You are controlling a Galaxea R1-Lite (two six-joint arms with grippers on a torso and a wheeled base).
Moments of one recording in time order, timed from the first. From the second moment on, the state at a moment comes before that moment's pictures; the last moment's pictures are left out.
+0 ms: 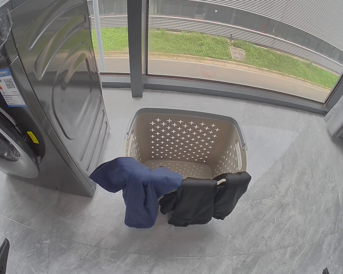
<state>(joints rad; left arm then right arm) 0.00 0.02 -0.02 0.00 0.01 -0.04 0.01 0.02 -0.02 0.00 0.01 0.00</state>
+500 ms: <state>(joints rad) 0.00 0.02 -0.02 0.00 0.01 -0.04 0.01 0.02 -0.02 0.00 0.01 0.00</state>
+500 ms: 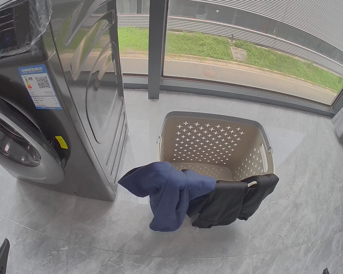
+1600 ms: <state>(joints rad) 0.00 0.02 -0.02 0.00 0.01 -0.04 0.01 0.02 -0.02 0.00 0.01 0.00</state>
